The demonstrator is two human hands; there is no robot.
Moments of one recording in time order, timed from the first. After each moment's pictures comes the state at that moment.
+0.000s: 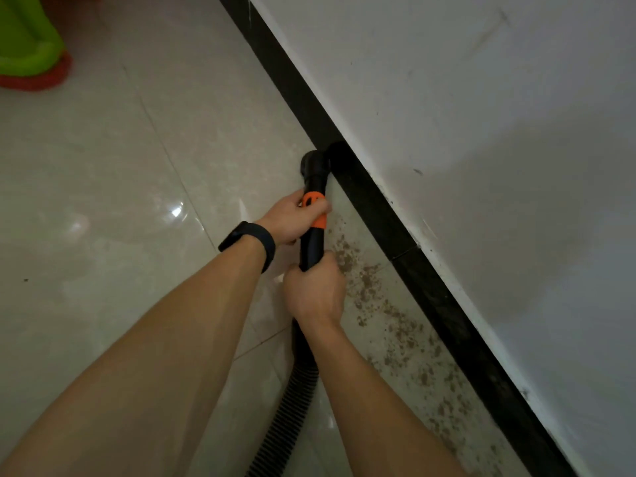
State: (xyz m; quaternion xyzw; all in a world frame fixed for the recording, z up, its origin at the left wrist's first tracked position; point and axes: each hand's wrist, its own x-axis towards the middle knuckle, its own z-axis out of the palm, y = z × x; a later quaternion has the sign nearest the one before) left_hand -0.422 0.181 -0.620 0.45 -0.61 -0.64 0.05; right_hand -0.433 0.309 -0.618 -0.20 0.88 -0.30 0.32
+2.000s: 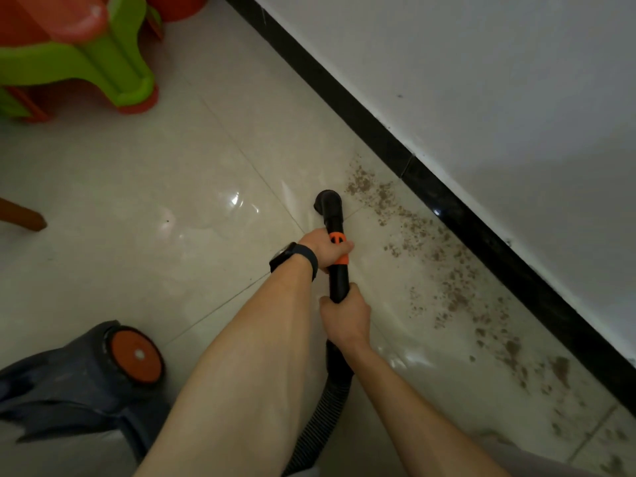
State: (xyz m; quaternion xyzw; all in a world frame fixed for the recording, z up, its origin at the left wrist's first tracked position) left_hand -0.316 0.367 -0.563 0.48 -0.68 -0.53 -0.15; right_hand -0.310 0.514 -0.594 -0.10 0.83 -0.35 0.42
